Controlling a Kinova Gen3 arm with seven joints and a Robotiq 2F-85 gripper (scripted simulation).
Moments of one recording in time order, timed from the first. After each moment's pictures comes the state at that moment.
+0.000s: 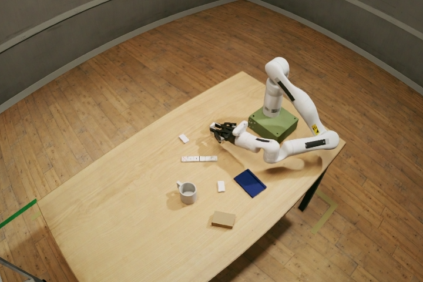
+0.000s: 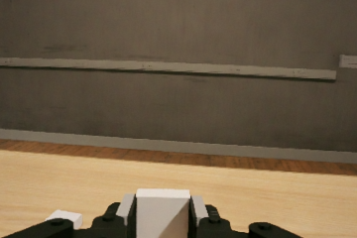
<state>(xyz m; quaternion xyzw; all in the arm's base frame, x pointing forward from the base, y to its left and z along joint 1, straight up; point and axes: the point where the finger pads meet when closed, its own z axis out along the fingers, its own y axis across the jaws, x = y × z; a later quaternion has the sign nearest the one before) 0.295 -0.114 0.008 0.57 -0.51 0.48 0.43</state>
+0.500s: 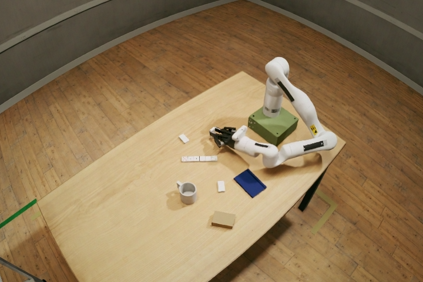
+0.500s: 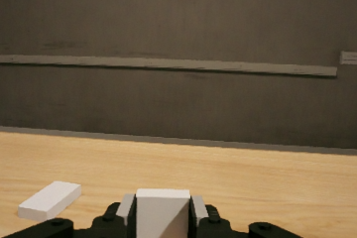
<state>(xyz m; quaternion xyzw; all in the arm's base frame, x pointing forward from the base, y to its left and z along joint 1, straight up) 0.295 -0.114 -0.023 0.57 -0.51 0.48 0.43</state>
